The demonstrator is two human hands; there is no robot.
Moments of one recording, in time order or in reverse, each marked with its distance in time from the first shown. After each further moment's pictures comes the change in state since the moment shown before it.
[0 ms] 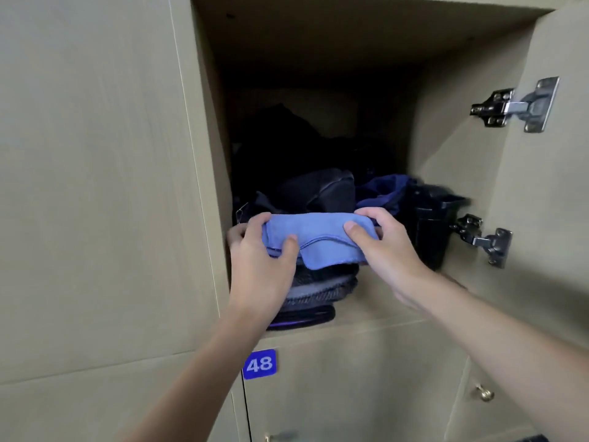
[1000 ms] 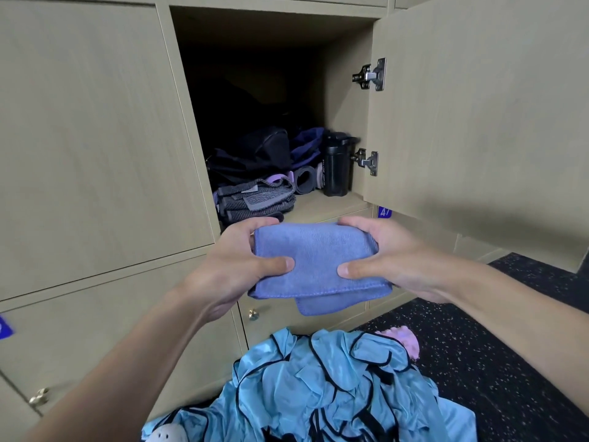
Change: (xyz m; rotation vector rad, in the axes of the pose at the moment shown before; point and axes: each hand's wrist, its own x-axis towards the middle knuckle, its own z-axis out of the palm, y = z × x) left_hand -0.182 0.067 -0.131 -0.320 -0.716 -0.226; right_hand -0.283 -0.100 -0.080 -0.082 -0.343 0.216
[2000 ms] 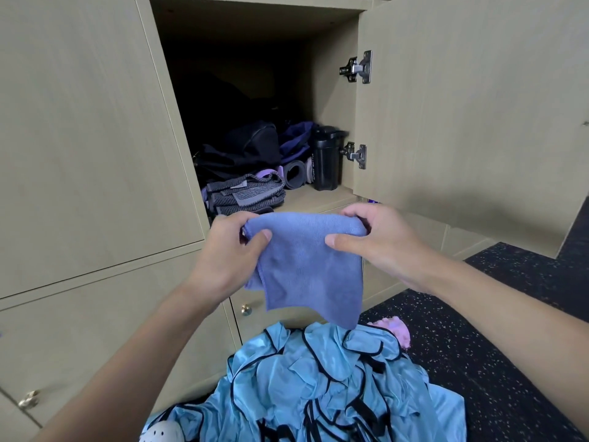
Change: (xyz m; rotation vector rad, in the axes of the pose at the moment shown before) left_hand 0.009 -0.009 0.006 0.372 0.174 0.269; right_hand 0.001 0.003 0.004 -0.108 0.289 -0.121
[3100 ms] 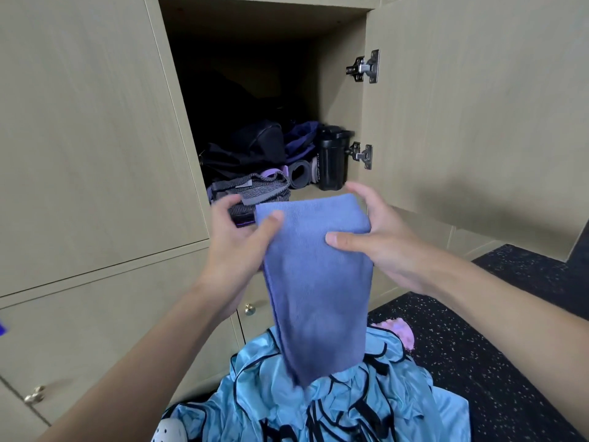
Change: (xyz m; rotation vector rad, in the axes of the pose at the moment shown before) left_hand -0.008 0.012 0.011 -0.548 0.054 -0.243; right_hand 0.007 0.005 0.007 0.293 -0.049 0.098
